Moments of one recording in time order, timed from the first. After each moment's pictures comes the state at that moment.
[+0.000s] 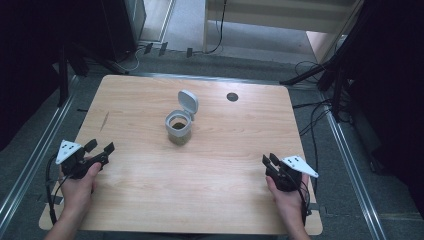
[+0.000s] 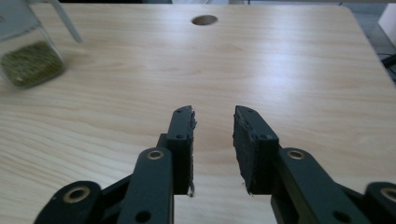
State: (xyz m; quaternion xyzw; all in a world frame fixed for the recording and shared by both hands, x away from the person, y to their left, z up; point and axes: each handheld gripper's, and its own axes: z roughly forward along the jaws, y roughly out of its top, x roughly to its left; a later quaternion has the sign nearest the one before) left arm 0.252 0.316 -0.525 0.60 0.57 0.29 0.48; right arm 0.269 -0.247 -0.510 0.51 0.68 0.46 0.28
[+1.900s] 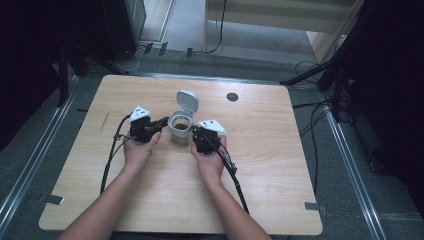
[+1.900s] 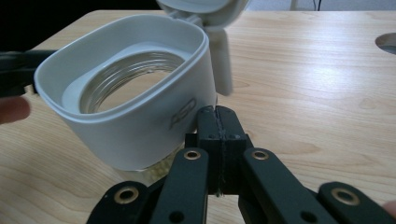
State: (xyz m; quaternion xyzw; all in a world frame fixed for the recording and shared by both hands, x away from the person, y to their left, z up) left arm 0.368 0.184 -0.516 0.68 0.48 0.18 0.52; right arm 0.361 -0.033 -0.515 0.50 0.70 0.46 0.22
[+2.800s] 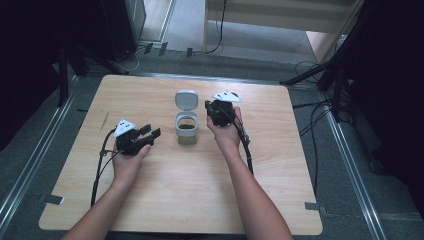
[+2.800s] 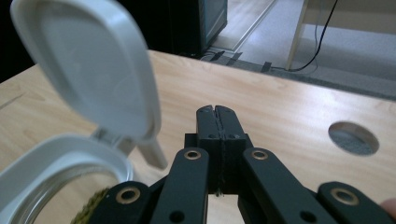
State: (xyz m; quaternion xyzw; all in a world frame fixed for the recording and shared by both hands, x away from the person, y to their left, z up) left arm 0.331 0.225 -0.533 0.65 0.52 0.21 0.51; right arm 0.434 -0.068 -0.466 0.44 0.72 0.47 0.24
